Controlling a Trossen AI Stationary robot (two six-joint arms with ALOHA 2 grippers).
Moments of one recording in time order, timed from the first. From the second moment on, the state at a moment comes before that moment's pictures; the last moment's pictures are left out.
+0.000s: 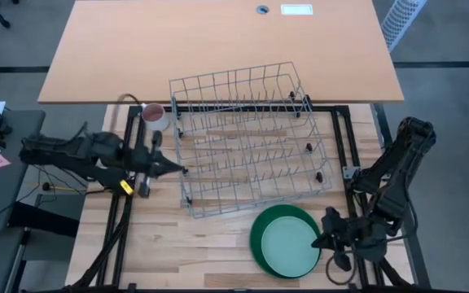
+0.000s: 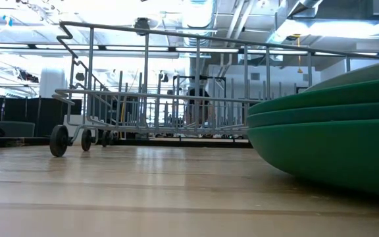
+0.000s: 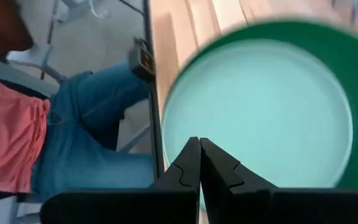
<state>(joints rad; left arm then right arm) -0.22 0.74 0.90 -0.26 -0.11 0.07 1.02 1.18 0.94 -0.61 0.46 1.19</state>
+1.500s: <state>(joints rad) -0.30 1.15 0.98 -0.26 -0.07 -0.09 0.95 1.49 0.95 -0.84 0.34 1.35</state>
